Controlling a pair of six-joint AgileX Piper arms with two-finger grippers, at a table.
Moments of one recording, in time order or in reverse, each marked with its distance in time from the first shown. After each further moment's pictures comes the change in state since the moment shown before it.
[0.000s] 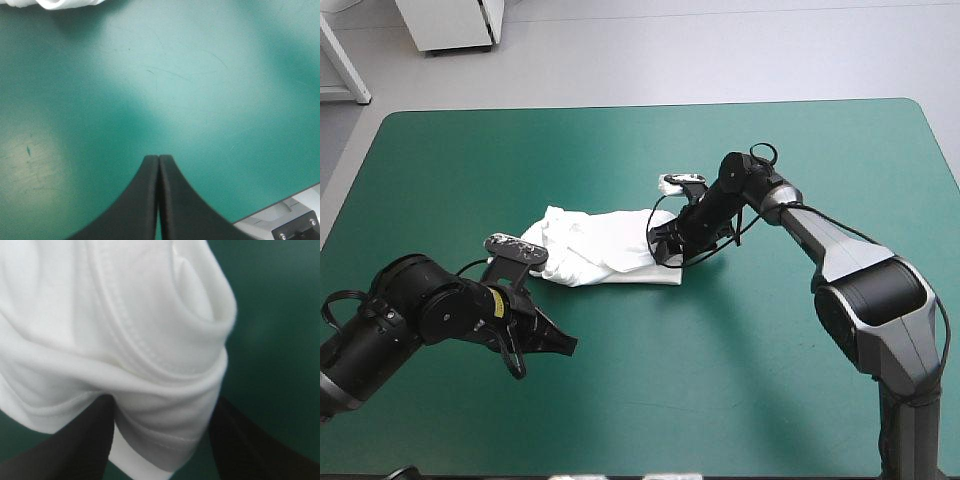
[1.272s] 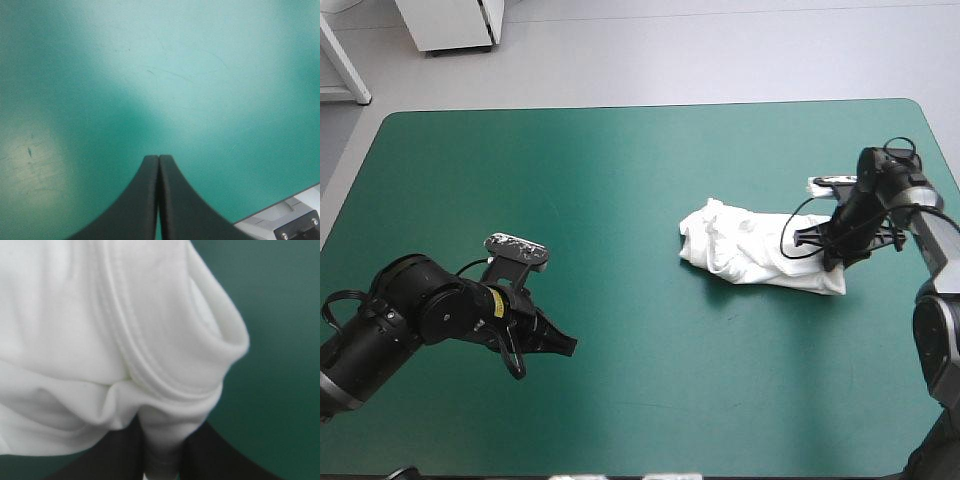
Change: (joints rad) left arm 0.000 0.000 0.000 0.002 0.000 0.008; right arm -0.425 -0.266 0.268 -0.469 0.125 0.112
